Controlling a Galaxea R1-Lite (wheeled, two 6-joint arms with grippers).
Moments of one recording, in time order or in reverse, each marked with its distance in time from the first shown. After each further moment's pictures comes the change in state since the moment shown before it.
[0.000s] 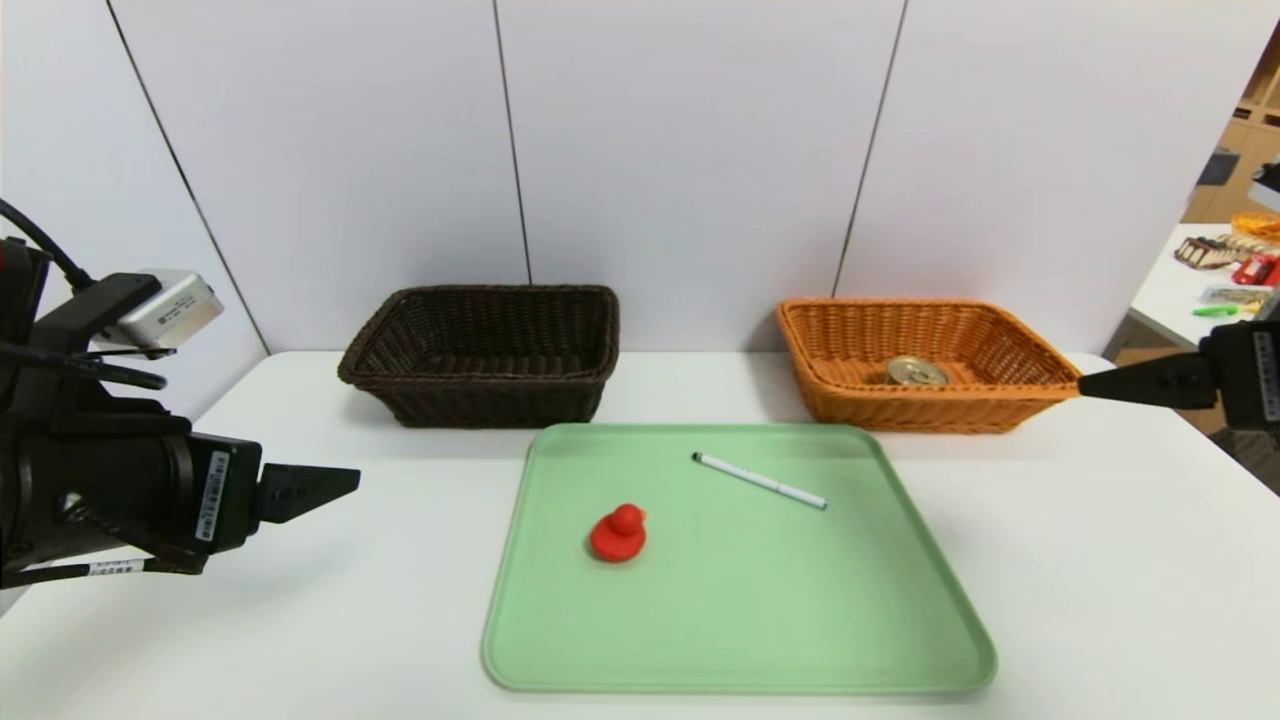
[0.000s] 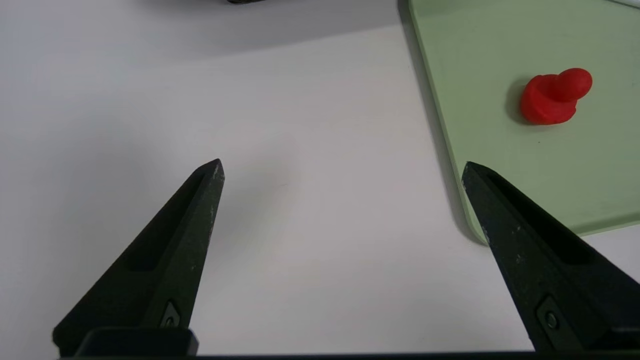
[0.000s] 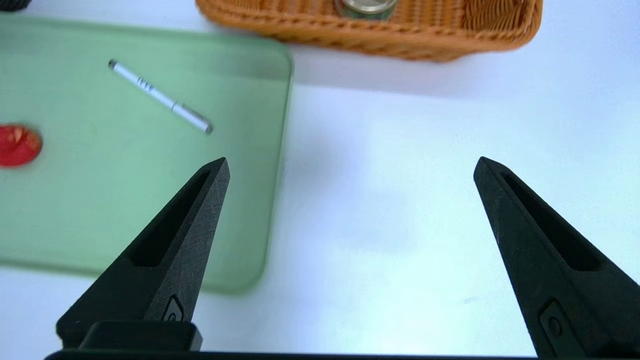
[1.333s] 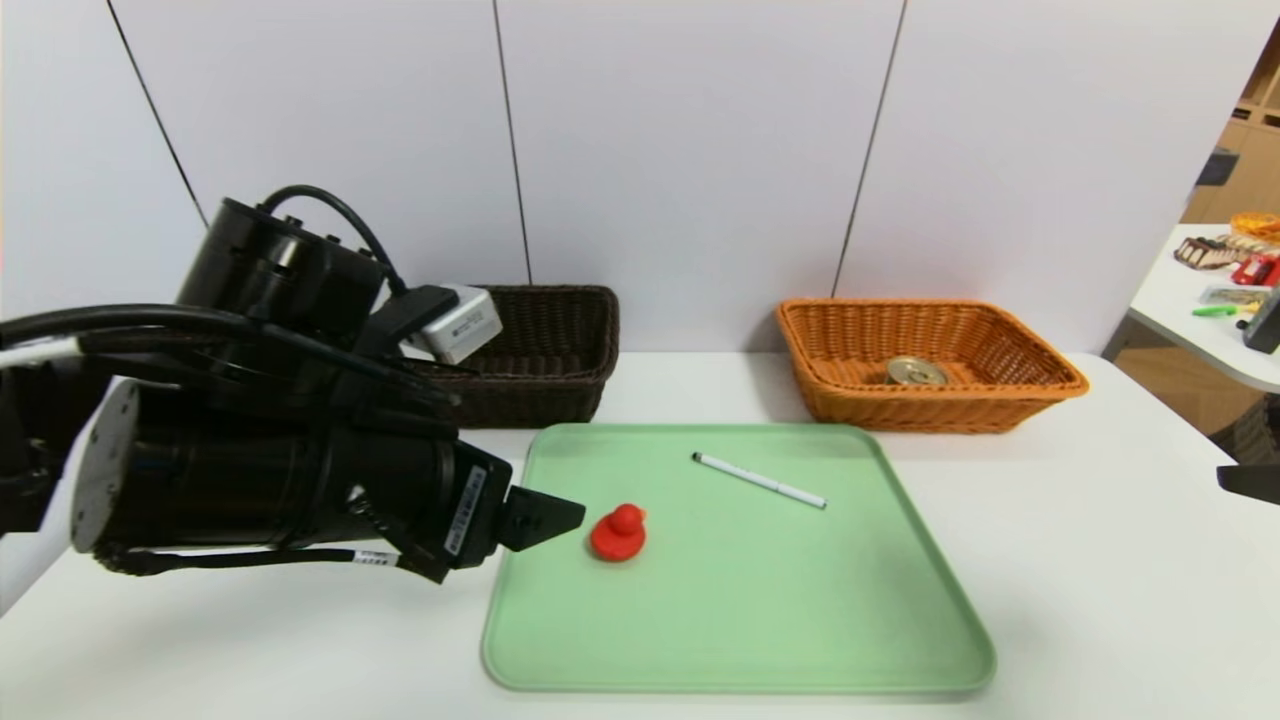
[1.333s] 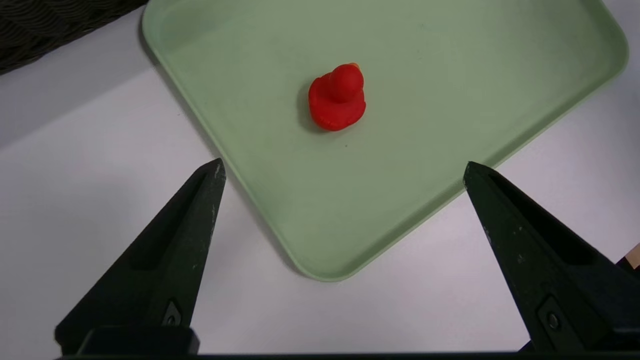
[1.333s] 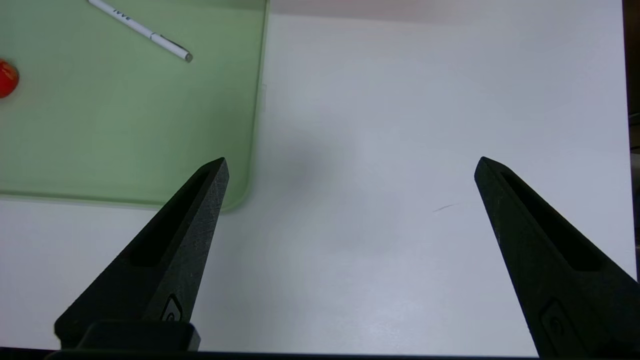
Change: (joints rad) left arm -0.361 0.267 -0.131 -0.098 -0.107 -0.054; right arm 0.007 -0.201 0.054 0.176 -0.069 0.011
